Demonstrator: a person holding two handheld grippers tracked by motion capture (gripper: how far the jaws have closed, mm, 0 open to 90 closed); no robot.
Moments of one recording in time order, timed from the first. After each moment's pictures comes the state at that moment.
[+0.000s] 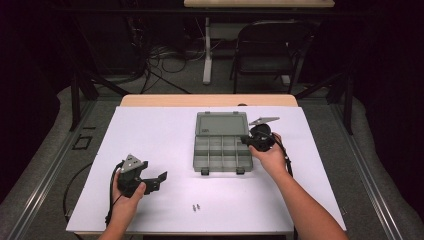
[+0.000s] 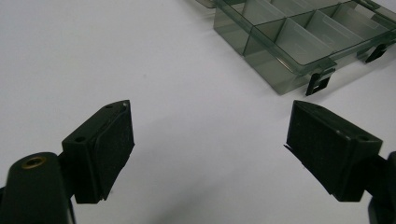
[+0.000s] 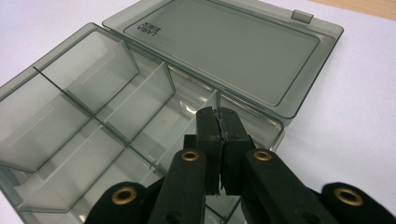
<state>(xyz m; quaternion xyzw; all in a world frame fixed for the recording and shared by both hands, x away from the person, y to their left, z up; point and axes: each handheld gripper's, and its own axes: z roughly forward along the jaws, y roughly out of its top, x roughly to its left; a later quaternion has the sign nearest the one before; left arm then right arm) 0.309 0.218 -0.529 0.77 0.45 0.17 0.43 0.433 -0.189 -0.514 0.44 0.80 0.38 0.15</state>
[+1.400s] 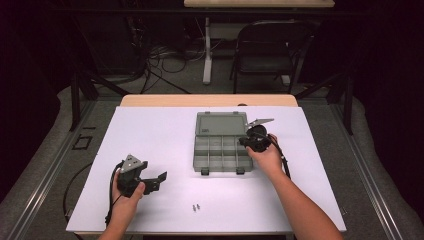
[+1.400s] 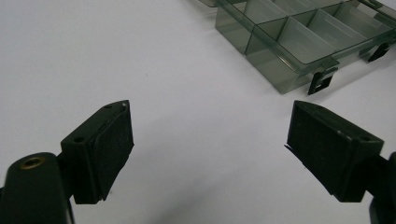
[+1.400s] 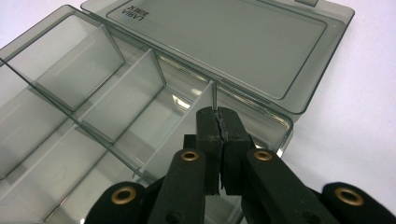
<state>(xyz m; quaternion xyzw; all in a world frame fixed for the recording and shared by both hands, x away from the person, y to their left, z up) 0.309 0.219 -0.530 0.77 0.45 0.17 0.42 0.441 -0.182 -0.530 0.45 0.80 0.36 0.15</state>
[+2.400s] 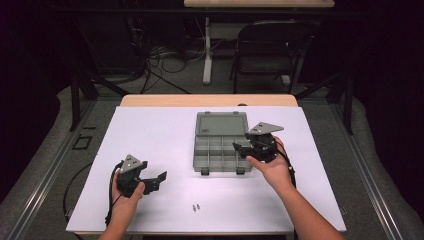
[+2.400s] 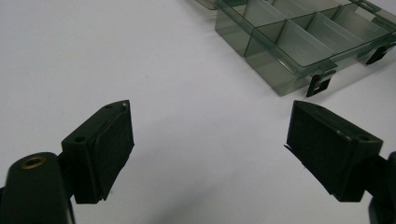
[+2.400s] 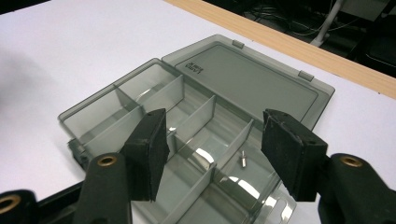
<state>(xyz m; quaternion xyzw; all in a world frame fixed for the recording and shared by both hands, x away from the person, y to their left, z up) 0.308 0.219 -0.529 0.76 0.45 0.17 0.43 0.376 -0.176 -0.476 0.38 0.79 0.43 0.22</state>
